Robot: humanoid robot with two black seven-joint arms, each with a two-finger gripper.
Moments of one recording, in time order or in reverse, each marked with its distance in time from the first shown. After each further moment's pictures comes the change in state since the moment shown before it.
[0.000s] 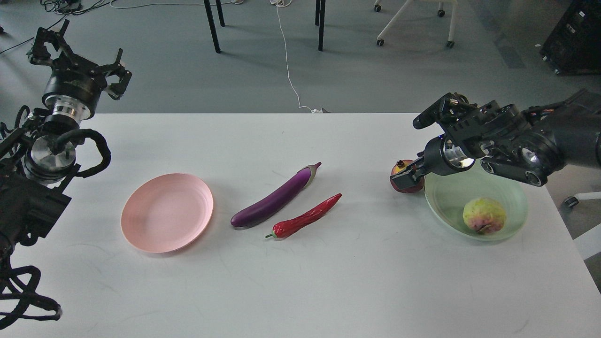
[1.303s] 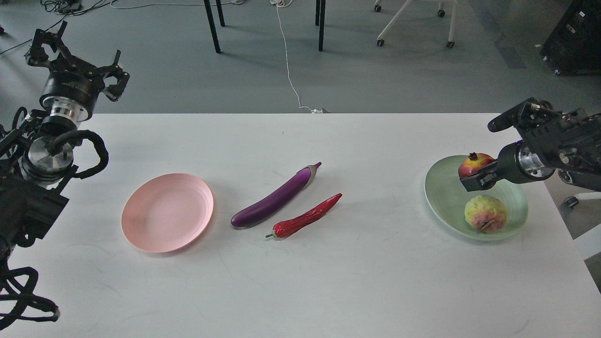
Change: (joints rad) left arm 0.006 0.011 0.000 -0.003 -0.002 0.001 0.002; right arm 0.006 -0.306 -0.018 0.132 -0.039 -0.005 -0.075
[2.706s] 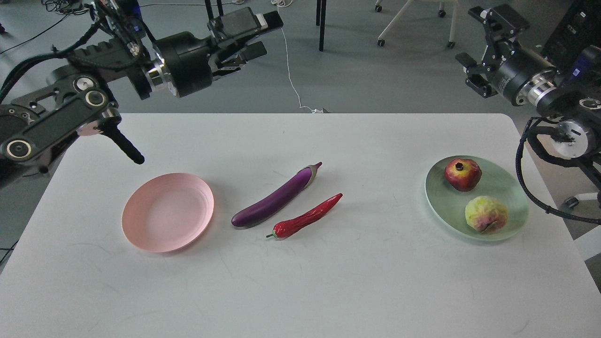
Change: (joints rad) left arm -0.275 0.127 0.412 -0.687 1.228 0.034 0.009; right arm -0.551 -0.081 1.474 -0.059 0.884 -0.003 0.010
